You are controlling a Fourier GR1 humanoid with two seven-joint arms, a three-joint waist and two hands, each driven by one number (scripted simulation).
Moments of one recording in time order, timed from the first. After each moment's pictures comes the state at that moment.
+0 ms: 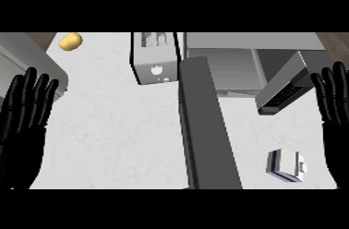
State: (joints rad) left arm 0.02 0.10 -0.01 -2.10 0.02 -0.03 0.00; right arm -0.02 -0.12 0.00 -2.10 0.01 -0.01 -0.01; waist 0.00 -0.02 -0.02
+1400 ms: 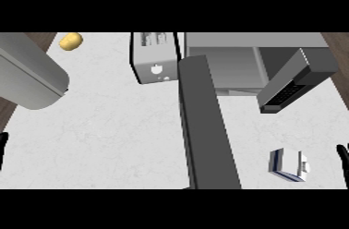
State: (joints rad) left arm 0.41 0.04 0.12 -2.30 0.17 -0.09 -0.03; right arm 0.53 -0.02 0.07 -2.36 0.10 0.03 -0.08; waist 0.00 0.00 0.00
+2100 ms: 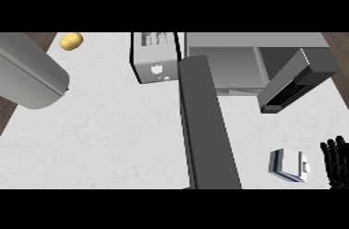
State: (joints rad) left arm 0.51 0.02 0.20 -2.37 0.25 -0.18 -0.02; right arm 0.48 -0.01 -0.08 -2.01 0.06 0.05 -0.29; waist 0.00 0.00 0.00
